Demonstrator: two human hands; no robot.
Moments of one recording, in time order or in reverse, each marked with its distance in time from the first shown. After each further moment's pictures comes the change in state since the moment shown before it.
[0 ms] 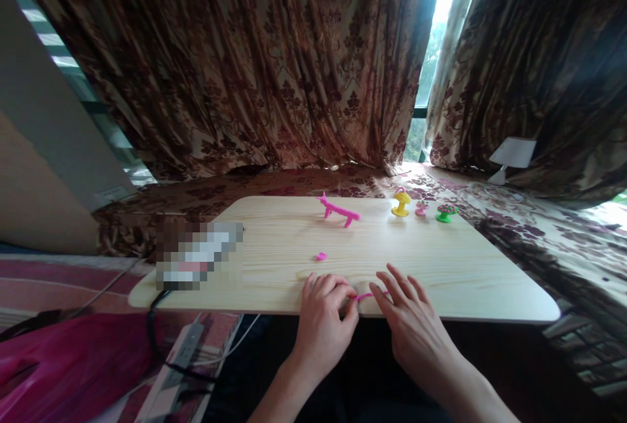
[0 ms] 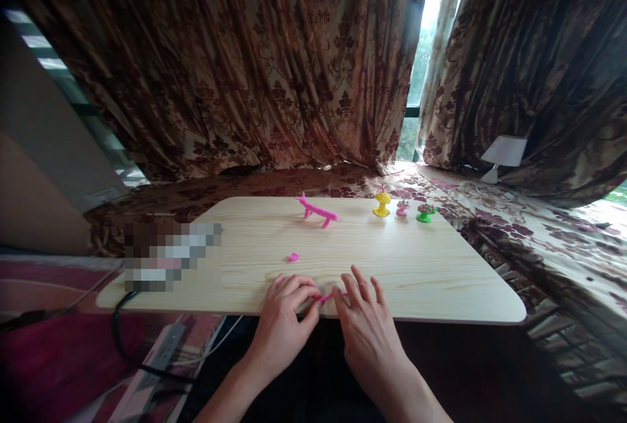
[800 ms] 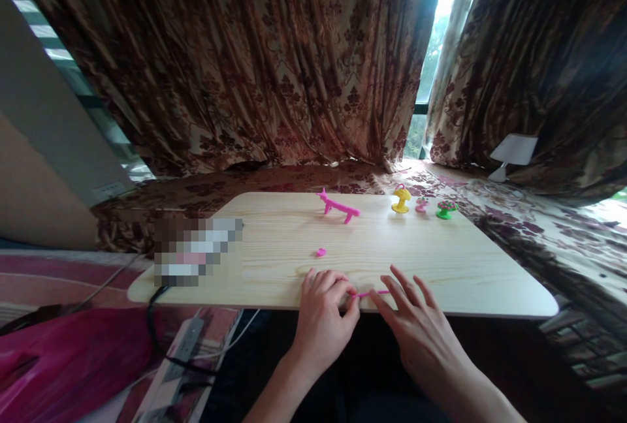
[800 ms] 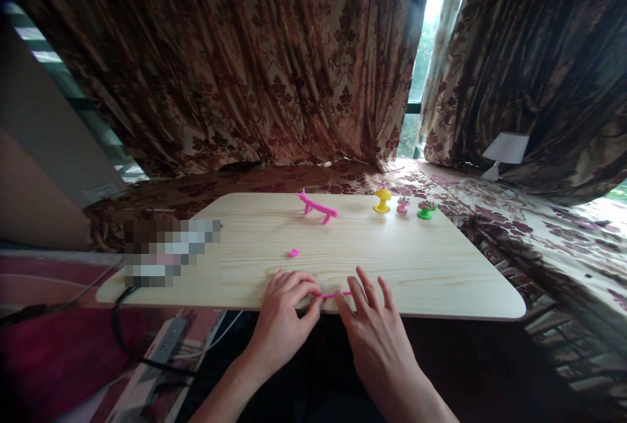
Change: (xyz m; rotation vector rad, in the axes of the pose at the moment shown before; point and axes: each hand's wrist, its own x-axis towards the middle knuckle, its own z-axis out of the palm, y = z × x) left_hand 0.000 0.001 -0.001 0.005 -0.009 -0.001; right_hand -0.008 0.003 -0.001 -0.108 0.007 -0.047
